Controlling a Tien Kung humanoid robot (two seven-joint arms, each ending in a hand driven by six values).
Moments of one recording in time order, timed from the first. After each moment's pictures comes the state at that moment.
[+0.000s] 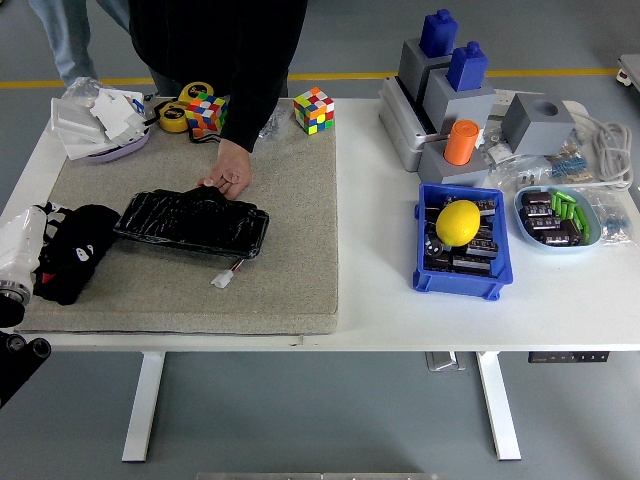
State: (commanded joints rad) left arm -0.32 0.44 -0.98 -0.90 1.68 0.53 0.09; right arm 0.07 -0.44 0.84 0.35 -0.11 -0.06 -0.09
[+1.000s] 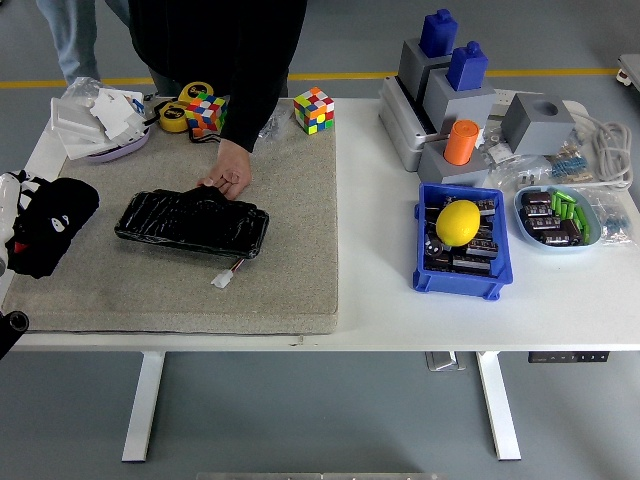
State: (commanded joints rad) left arm -0.37 0.51 -1.04 -0.97 1.72 0.49 0.15; right arm 0.08 -0.44 0.83 0.35 -0.10 -0.06 -0.09
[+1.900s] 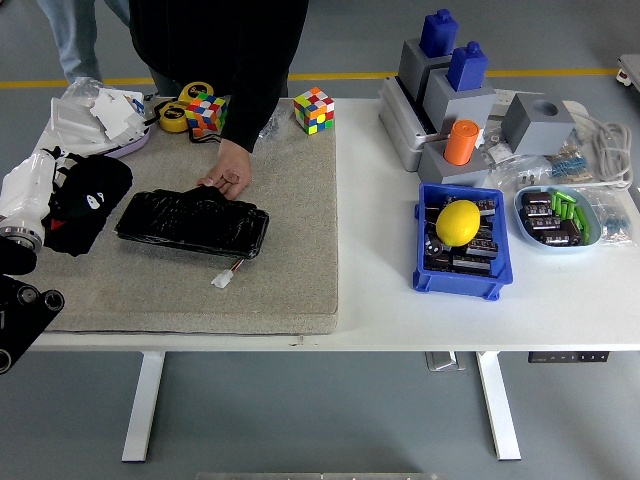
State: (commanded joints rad) left arm -0.43 0.42 -1.01 -1.00 1.73 0.49 0.21; right arm 0.09 -0.45 0.82 0.34 -0.09 -0.06 -0.09
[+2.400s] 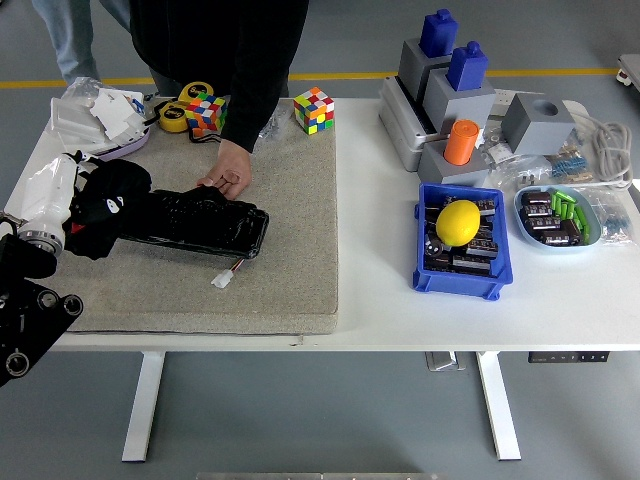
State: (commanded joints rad) left arm -0.44 0.39 -0.96 -1.01 1.74 0.51 0.21; right arm 0.08 -0.45 0.82 0.34 -0.09 -0.06 -0.08
